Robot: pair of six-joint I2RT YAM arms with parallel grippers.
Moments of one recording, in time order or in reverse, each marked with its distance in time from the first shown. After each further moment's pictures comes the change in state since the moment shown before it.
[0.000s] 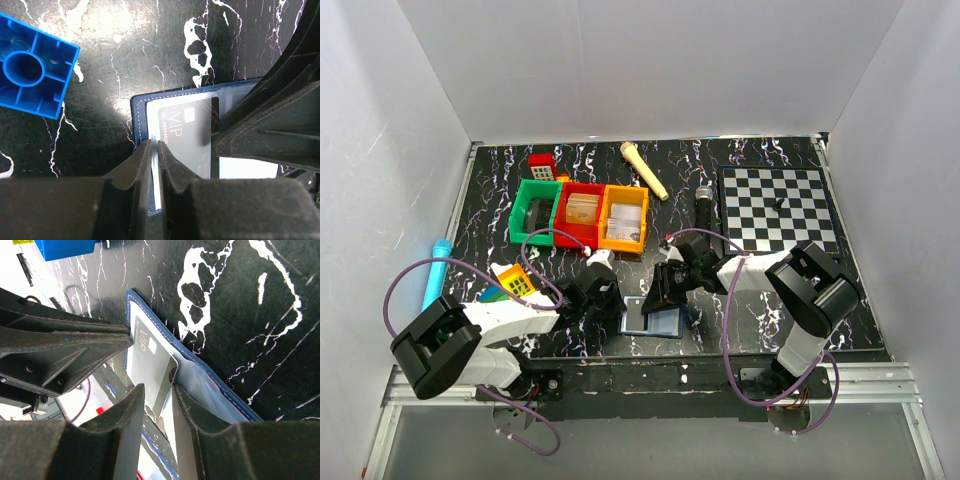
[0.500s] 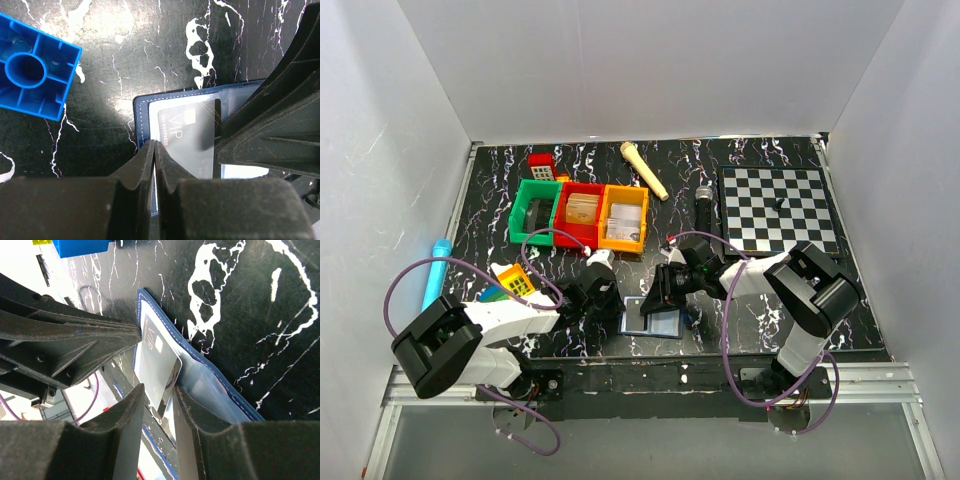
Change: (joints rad) left arm 0.001 0.005 -0.001 0.001 0.003 0.000; right arm -0.001 0.000 -0.068 0.158 -0.031 0.062
